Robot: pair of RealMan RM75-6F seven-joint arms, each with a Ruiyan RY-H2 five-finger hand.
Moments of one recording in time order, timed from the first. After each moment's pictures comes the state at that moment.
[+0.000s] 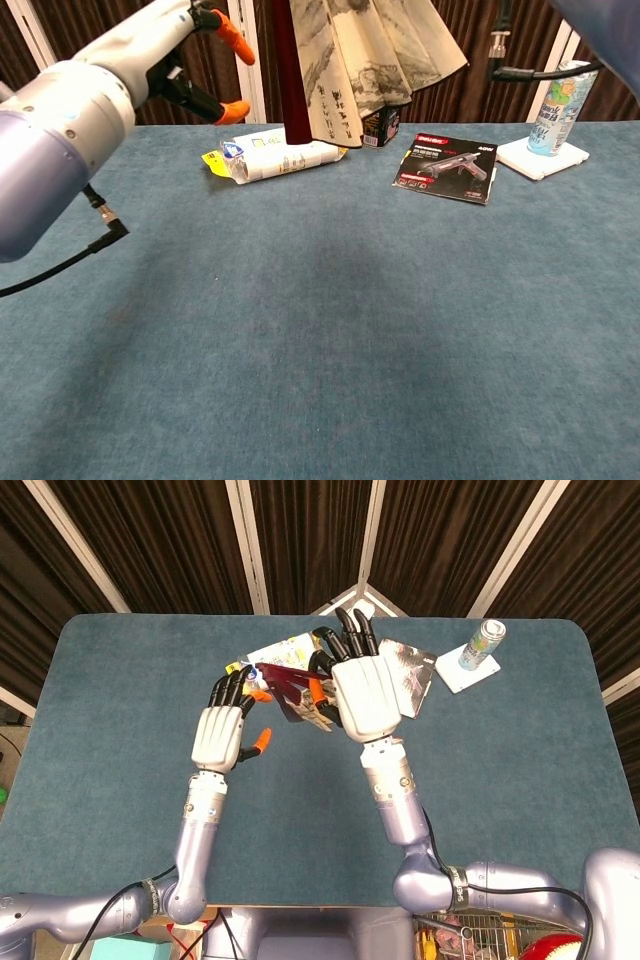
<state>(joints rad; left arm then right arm) -0.72 -1.83 -0.46 -1.60 1.09 1.32 0.54 0.93 -1.63 0.60 -1.75 -1.08 1.32 -0.66</state>
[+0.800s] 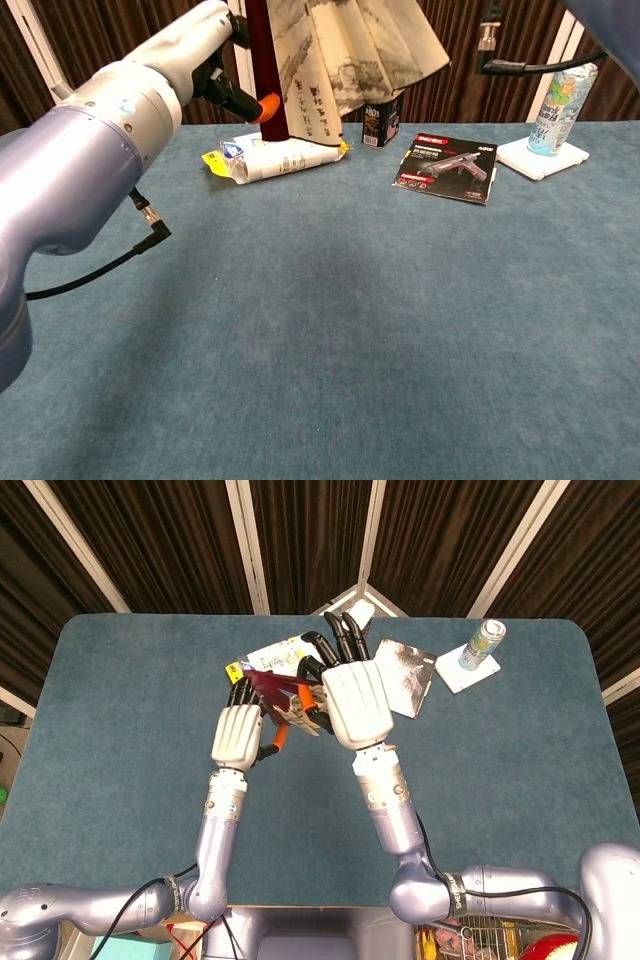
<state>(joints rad) -0.80 -1.90 -0.50 -1.57 1.01 1.35 0.57 0.96 -1.63 0.58 -1.81 -1.05 1.37 -0.67</state>
